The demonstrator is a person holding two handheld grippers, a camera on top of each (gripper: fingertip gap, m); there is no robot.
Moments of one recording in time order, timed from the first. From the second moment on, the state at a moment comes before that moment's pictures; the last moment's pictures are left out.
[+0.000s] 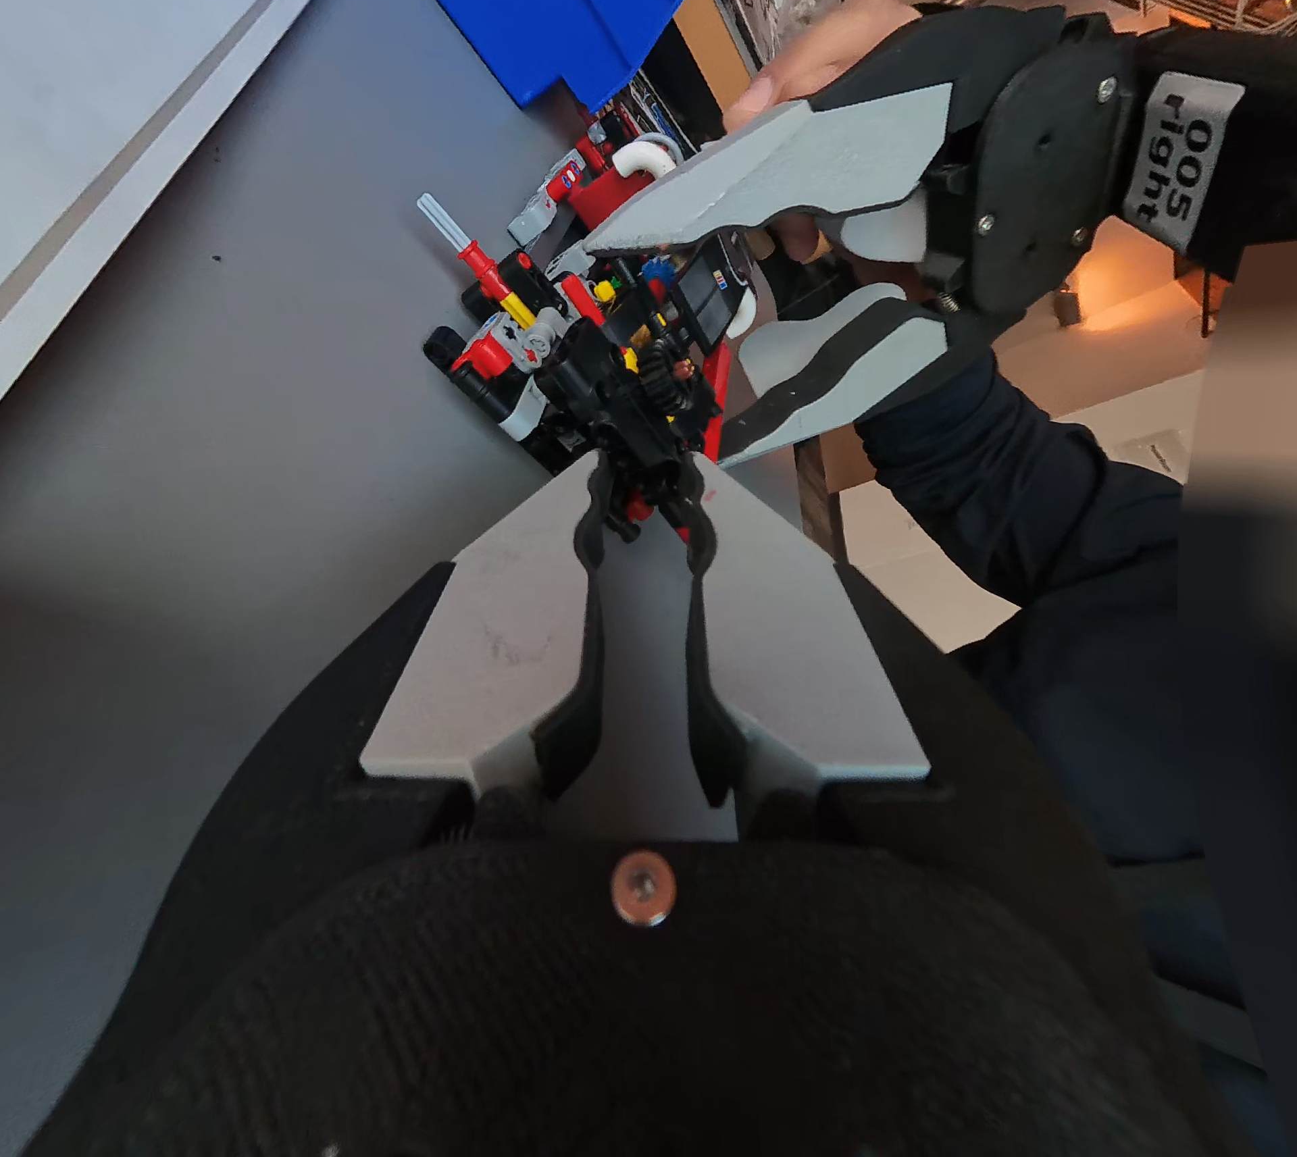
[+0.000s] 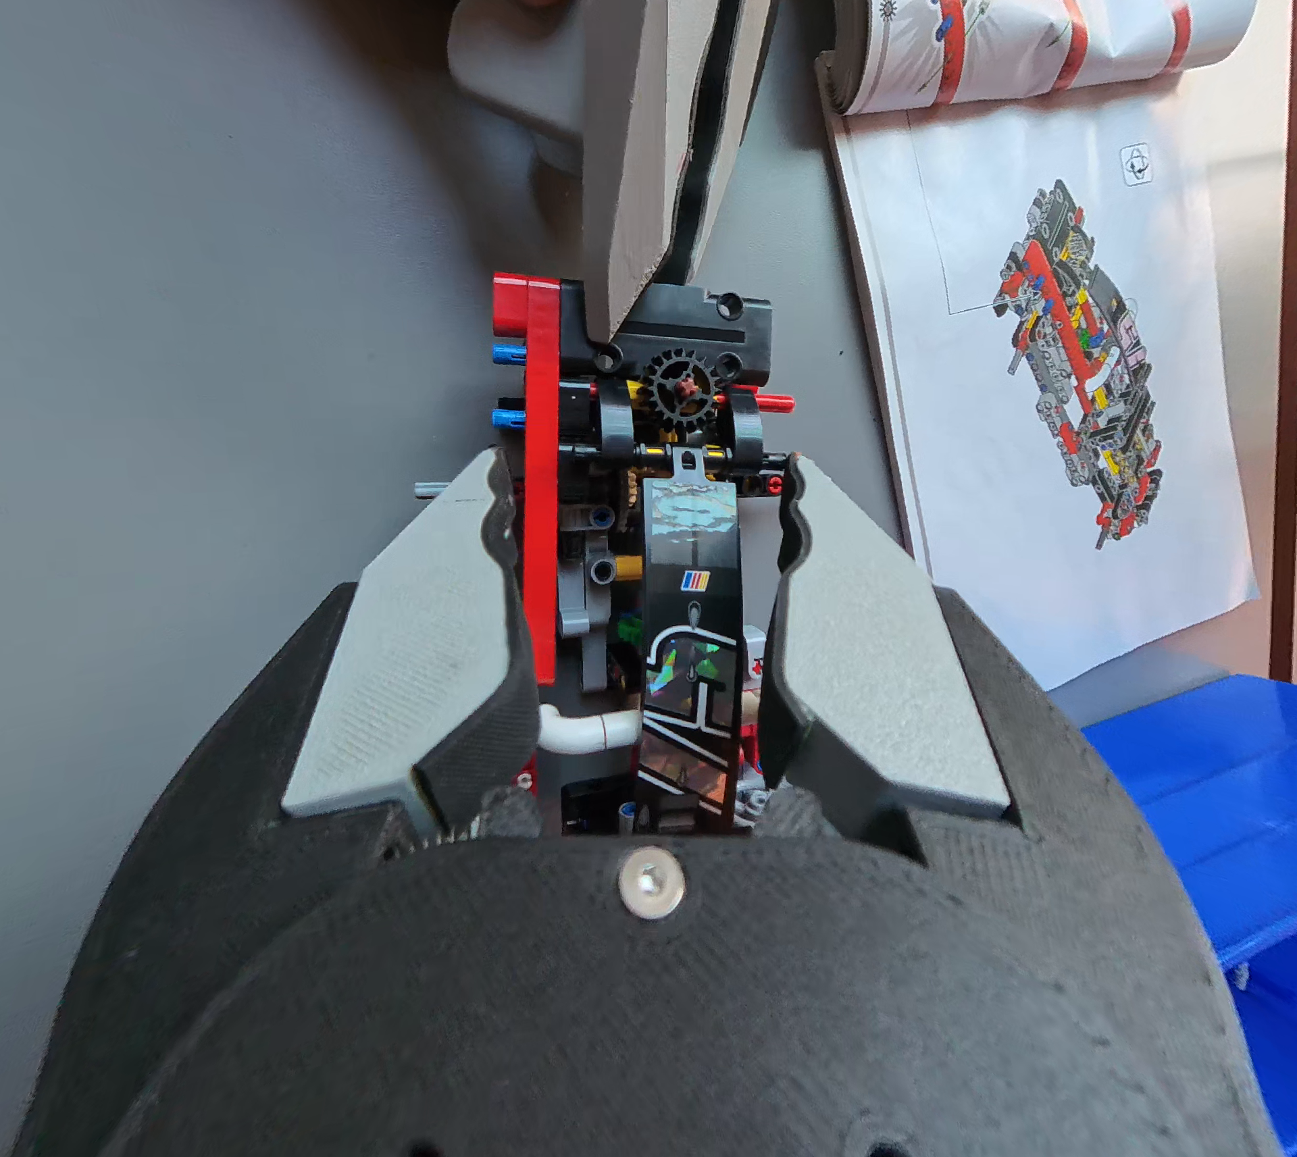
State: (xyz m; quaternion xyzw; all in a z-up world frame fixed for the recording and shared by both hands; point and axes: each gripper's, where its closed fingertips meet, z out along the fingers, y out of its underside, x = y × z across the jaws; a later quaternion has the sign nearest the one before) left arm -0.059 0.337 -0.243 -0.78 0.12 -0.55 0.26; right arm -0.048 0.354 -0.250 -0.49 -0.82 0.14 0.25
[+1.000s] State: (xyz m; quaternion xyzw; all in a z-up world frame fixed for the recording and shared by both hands) left arm -0.074 0.322 -0.213 -0.73 0.21 -0.55 0.36; right arm 0.086 0.449 -0.144 -0.54 -0.51 0.44 0.51
